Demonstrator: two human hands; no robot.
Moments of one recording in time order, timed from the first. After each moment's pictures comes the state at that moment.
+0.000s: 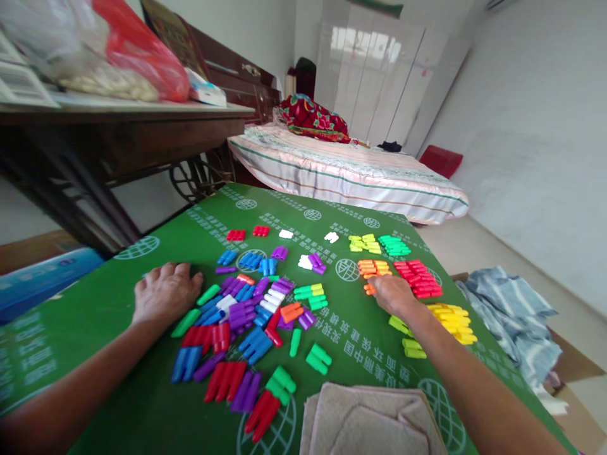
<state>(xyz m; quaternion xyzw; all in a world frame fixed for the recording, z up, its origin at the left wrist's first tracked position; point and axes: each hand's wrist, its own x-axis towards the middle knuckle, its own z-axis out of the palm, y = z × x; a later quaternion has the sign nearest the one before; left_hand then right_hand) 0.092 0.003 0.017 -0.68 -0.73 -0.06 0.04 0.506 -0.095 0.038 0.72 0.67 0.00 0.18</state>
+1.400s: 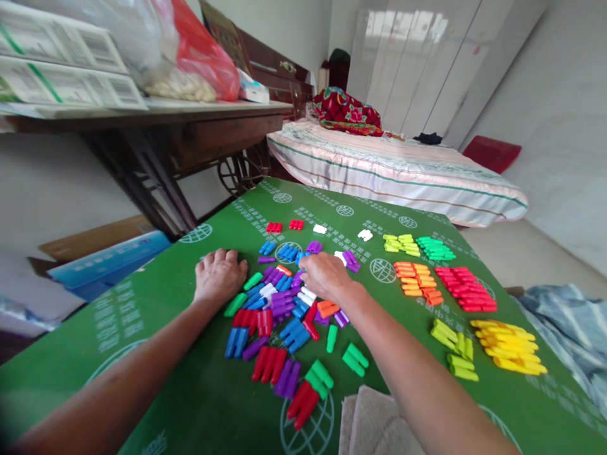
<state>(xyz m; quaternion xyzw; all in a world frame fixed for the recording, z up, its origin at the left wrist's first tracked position) 0.091 0.001 -0.001 -0.67 -0.73 -0.09 0.09 0.320 -0.037 0.068 0.58 0.81 -0.06 0.03</state>
